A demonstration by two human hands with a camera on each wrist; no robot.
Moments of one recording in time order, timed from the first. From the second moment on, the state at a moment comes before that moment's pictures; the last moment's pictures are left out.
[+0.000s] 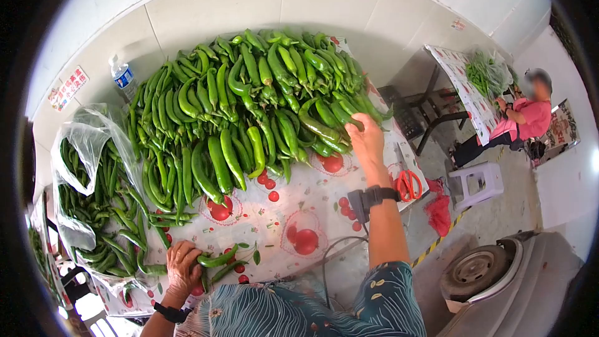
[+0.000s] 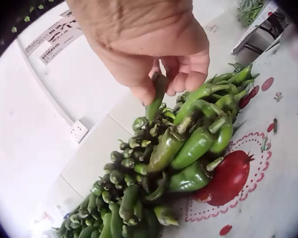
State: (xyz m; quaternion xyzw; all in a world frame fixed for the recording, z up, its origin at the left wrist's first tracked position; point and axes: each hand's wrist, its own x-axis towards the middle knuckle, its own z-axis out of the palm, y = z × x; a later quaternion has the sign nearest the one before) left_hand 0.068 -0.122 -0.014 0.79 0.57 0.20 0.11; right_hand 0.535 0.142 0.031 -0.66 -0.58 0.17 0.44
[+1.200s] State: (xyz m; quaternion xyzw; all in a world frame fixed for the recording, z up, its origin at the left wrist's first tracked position) left_hand 0.072 -0.120 -0.010 0.79 0.56 0.21 0.10; right_hand 0.294 -0.045 0.003 -0.16 -0.93 0.29 0.17
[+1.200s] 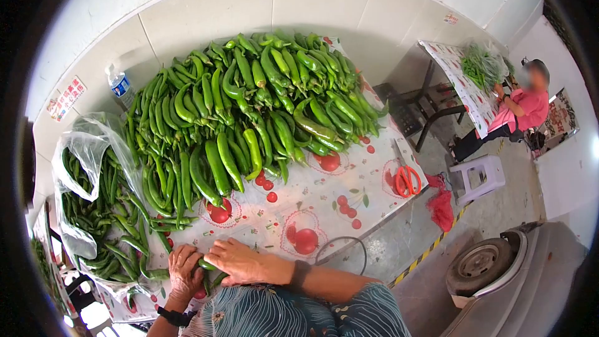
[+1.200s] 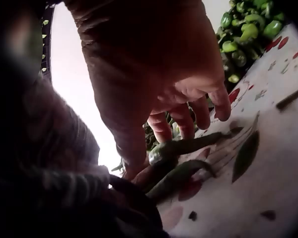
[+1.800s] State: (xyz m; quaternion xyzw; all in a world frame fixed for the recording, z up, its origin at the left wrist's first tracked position) left_hand 0.070 -0.121 -0.010 0.79 0.56 0.22 0.11; right_hand 0.375 0.004 0.066 -0.47 -0.67 0.53 0.23
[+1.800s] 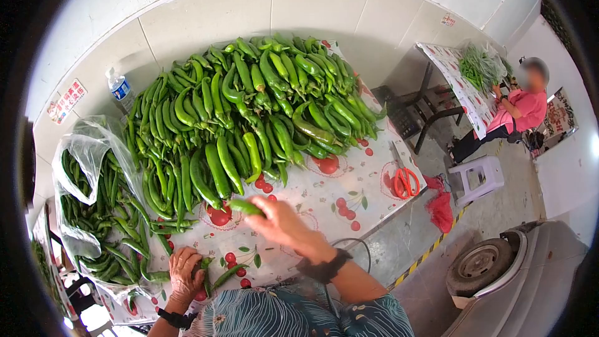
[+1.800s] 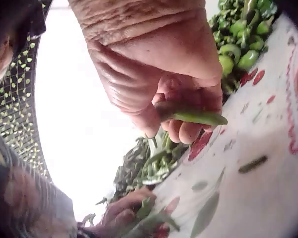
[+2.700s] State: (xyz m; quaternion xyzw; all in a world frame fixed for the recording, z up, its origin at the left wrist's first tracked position) left_hand 0.067 -0.122 -0.016 0.79 0.57 0.22 0.11; right_hand 0.491 0.164 0.036 -0.60 -0.72 -0.05 0.35
